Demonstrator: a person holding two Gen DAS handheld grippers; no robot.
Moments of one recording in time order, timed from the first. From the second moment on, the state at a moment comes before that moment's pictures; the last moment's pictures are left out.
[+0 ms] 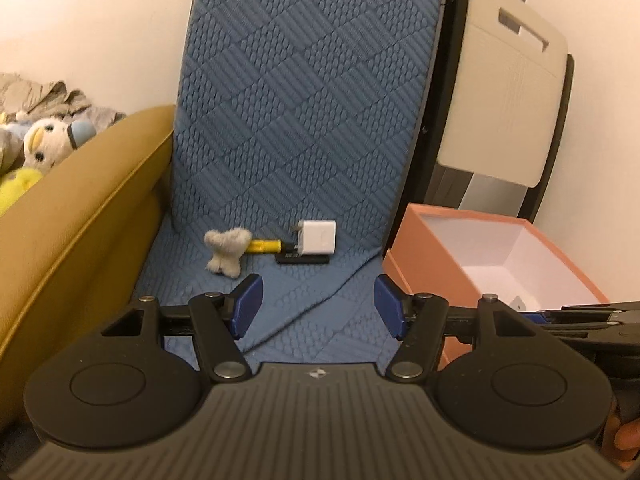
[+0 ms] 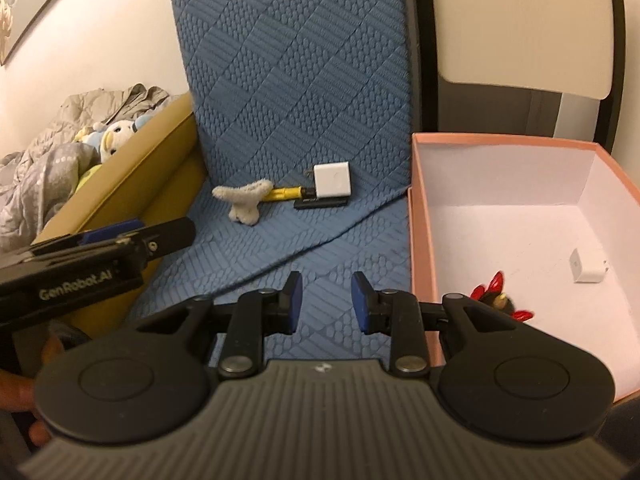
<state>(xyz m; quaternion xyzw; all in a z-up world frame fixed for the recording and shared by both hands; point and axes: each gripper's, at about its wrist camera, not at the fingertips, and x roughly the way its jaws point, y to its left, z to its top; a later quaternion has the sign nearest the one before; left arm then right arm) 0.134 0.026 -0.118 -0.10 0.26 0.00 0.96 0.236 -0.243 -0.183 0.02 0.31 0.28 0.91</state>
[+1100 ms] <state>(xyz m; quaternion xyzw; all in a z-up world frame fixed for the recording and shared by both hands) 0.225 0.070 -0.170 -0.16 0.32 0.01 0.93 0.278 -0.195 -0.222 -0.01 0.31 0.30 0.90</state>
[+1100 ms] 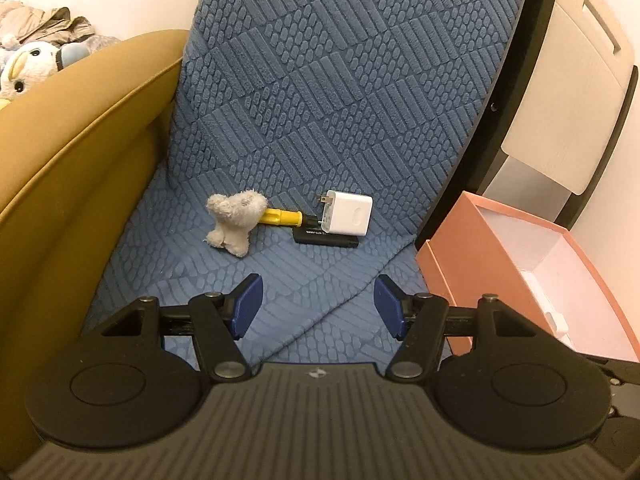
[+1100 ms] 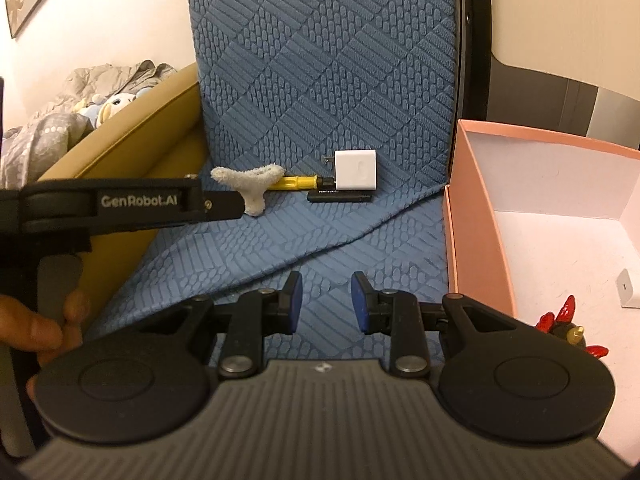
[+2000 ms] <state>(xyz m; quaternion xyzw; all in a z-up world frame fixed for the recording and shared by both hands) 0.306 0.125 -0.193 -0.21 0.37 0.03 0.90 0.355 -0.150 -0.230 -0.01 0.33 0.30 0.90</state>
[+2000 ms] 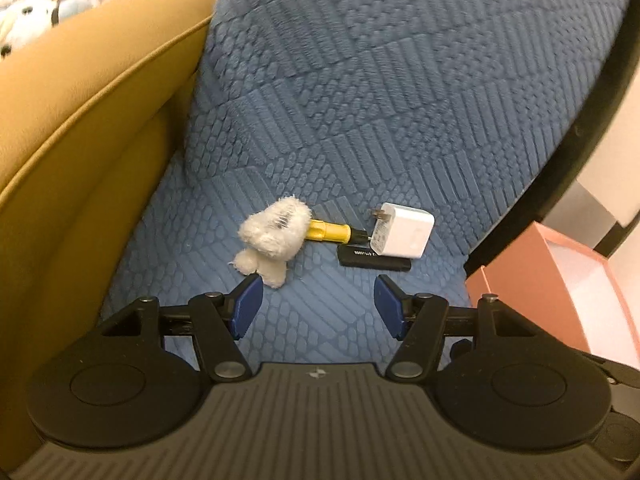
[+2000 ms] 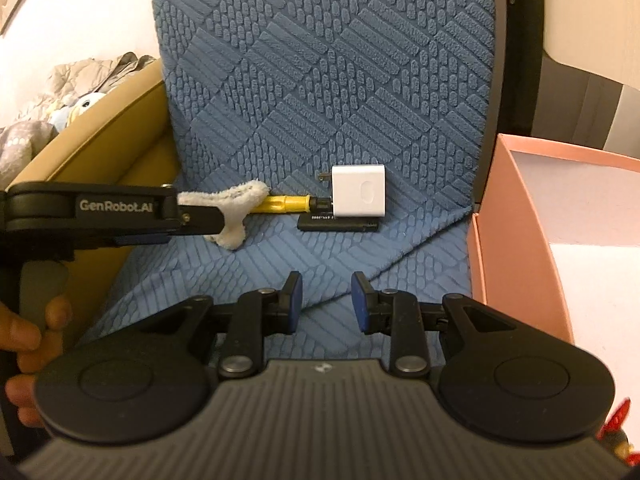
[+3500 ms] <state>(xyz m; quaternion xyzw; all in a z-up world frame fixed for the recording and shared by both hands) 0.392 0.145 -0.236 -0.16 0.43 0.06 0.89 0.521 -0.049 -0.277 -0.07 0.34 0.29 0.89</state>
